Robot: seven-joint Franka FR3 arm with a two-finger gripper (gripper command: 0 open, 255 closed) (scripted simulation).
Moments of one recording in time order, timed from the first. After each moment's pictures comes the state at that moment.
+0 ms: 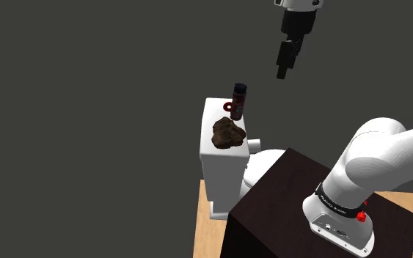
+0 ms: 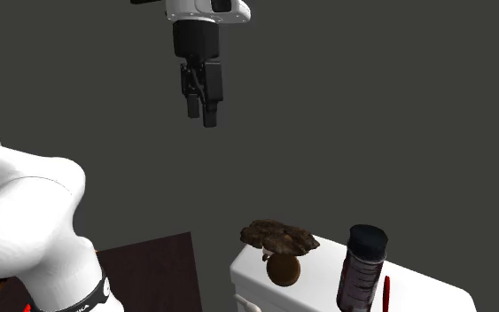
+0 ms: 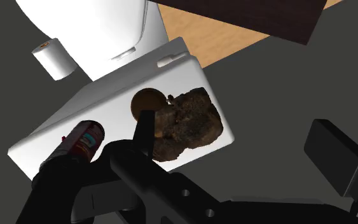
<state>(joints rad) 0.02 -0.79 0.02 -2.29 -0.04 1.47 -0.16</state>
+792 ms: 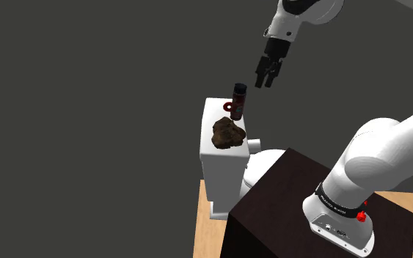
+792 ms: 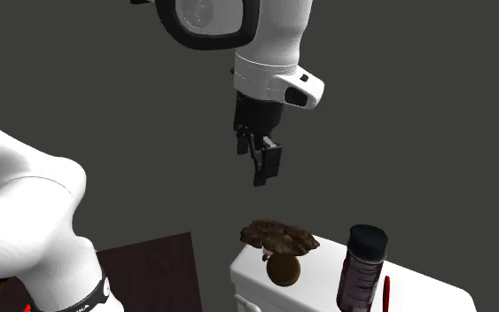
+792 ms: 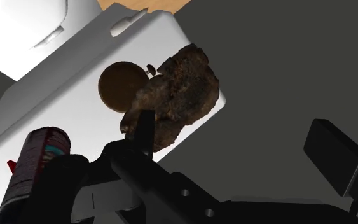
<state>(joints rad) 0.00 -0.54 -0.25 -2.35 0.17 1.75 -0.30</state>
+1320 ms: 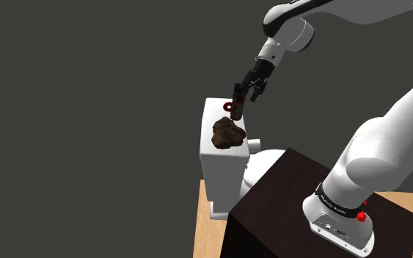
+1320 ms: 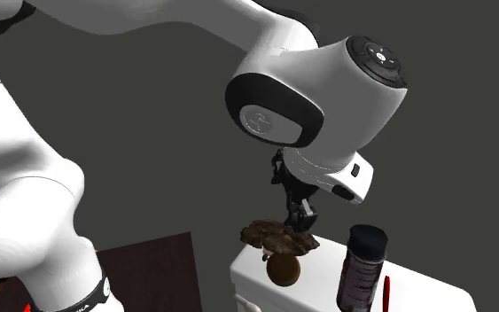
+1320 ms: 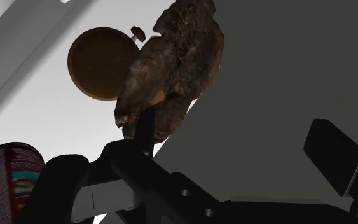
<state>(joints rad) 0.05 -0.21 -0.45 -2.31 0.49 1.87 -0.54</state>
